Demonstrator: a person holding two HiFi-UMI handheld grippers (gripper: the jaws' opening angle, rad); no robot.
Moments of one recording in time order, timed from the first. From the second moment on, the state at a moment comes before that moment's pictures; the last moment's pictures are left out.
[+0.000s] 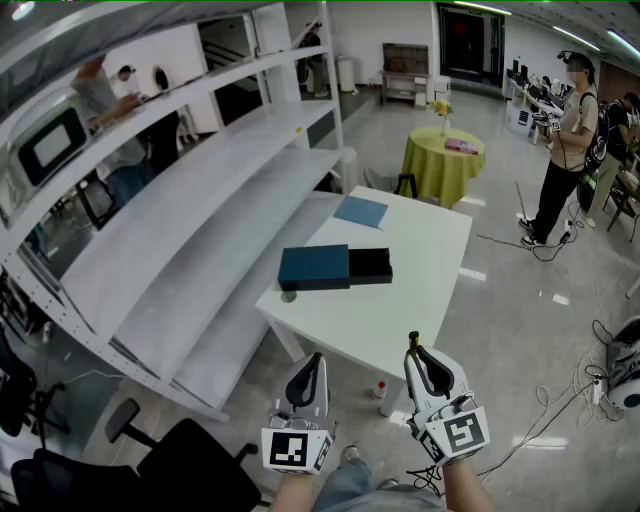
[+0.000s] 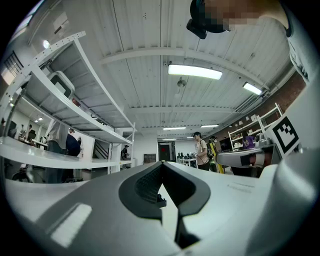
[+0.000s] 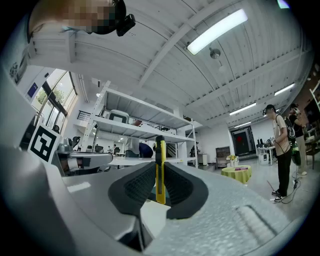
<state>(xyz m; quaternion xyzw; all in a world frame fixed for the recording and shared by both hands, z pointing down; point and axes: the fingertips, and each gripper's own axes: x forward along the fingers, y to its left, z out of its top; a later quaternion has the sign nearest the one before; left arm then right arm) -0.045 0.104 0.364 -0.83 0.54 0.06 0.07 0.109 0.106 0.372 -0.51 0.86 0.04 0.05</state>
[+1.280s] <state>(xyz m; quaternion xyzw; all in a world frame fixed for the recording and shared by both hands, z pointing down) -0.074 -0.005 0.363 -0.85 0.52 0.06 0.07 0.085 0.006 0.371 -0.54 0.84 0.04 0.07</state>
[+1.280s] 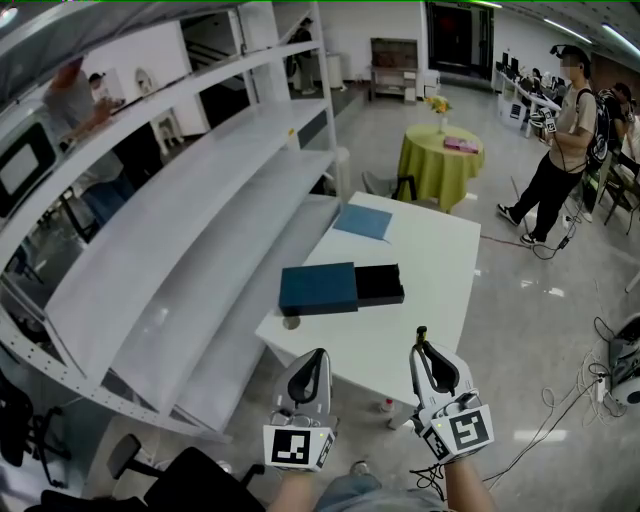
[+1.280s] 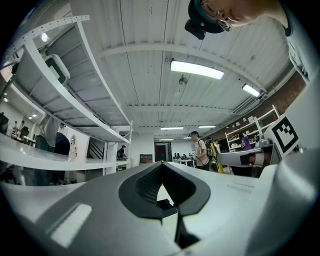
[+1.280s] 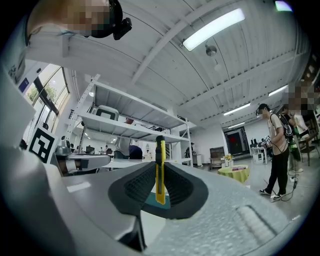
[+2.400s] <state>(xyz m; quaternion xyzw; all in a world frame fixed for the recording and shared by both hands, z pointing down) -0.077 -0.089 0.363 -0.85 0.52 0.07 0.06 0.085 -0.081 0.368 -0.55 0.84 0.04 0.05</state>
